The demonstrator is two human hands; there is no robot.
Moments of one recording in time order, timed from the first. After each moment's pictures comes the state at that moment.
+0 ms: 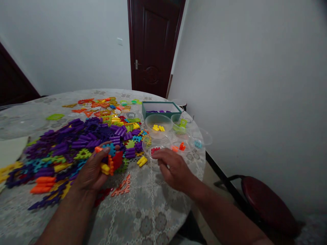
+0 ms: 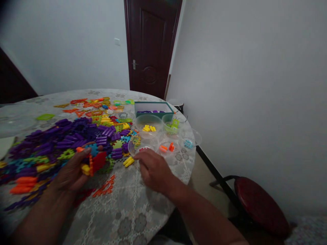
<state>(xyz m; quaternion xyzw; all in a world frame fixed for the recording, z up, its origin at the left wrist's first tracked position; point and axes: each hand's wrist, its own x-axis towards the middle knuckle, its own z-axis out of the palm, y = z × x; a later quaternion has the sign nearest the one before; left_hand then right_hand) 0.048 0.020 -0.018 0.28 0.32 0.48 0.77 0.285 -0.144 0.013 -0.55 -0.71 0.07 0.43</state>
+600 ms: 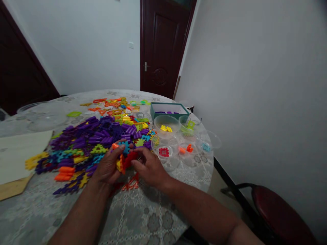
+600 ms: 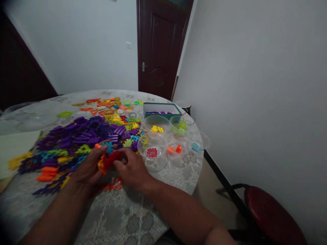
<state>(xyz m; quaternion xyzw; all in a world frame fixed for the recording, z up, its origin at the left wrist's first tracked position) 0.053 0.010 -0.016 0.27 0.30 0.47 0.79 0.198 -0.075 -0.022 -0.57 -0.58 0.31 0.49</state>
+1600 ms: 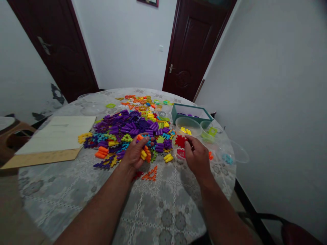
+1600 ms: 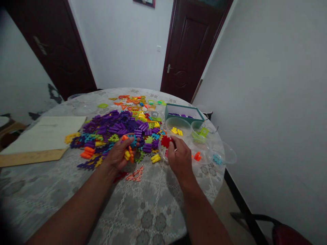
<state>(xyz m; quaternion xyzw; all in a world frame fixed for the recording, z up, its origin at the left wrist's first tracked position) 0.055 0.007 -0.014 0.29 0.34 0.51 0.73 0.282 -0.085 0.000 -0.65 -0.60 -0.07 0.46</state>
